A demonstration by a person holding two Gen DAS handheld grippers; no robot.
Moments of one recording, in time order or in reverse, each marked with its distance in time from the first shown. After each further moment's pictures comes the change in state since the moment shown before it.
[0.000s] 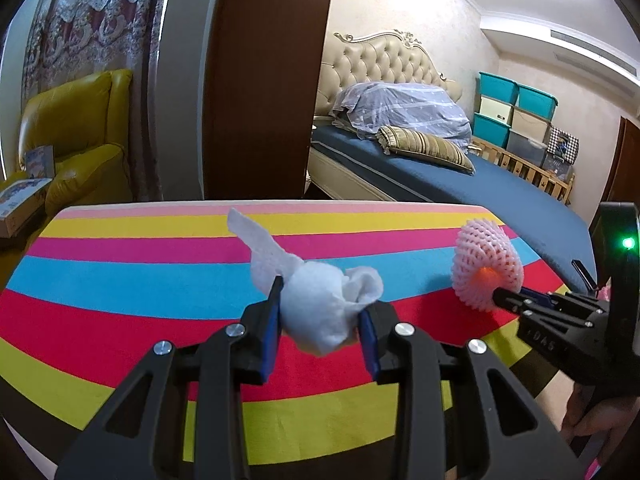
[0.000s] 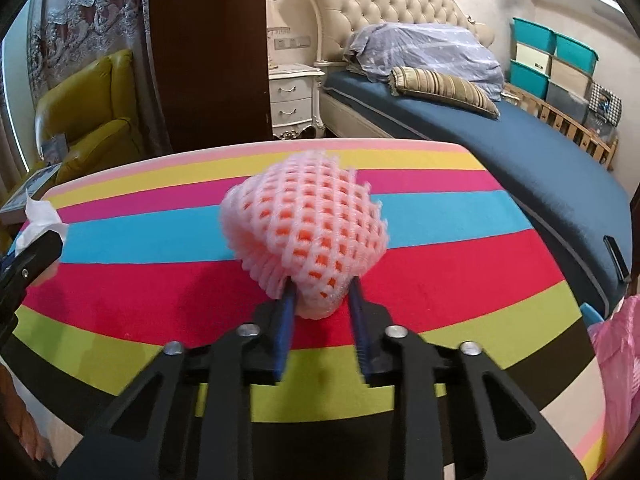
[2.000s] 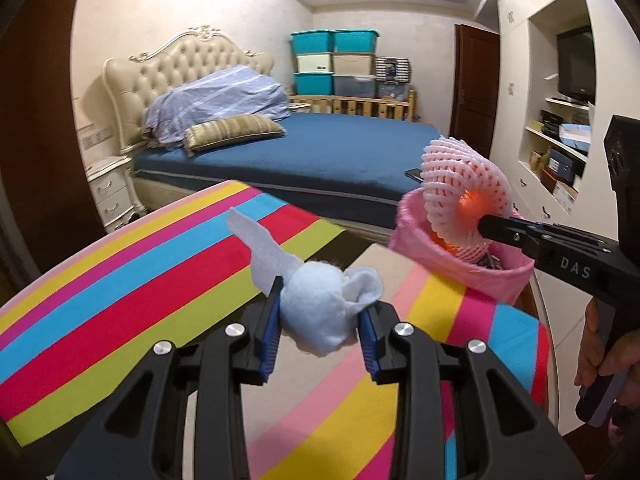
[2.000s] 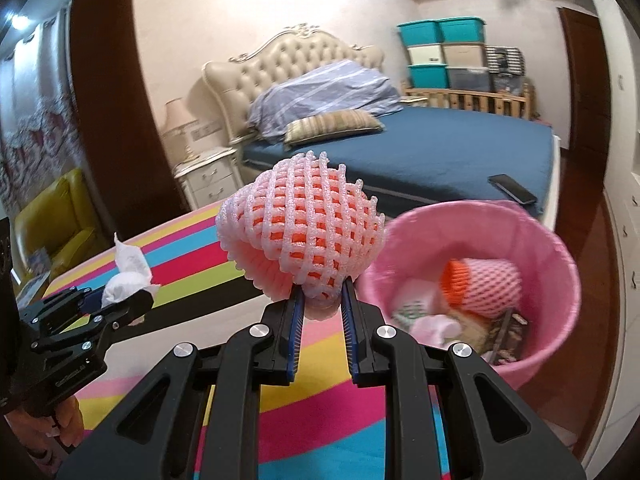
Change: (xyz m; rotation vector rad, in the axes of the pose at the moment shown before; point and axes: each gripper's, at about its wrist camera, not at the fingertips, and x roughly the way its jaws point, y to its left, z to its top) left arm -0.061 -0.244 -0.061 0.449 0.052 -0.487; right arm -0.202 -0.221 -0.132 0.361 -0.222 -0.116
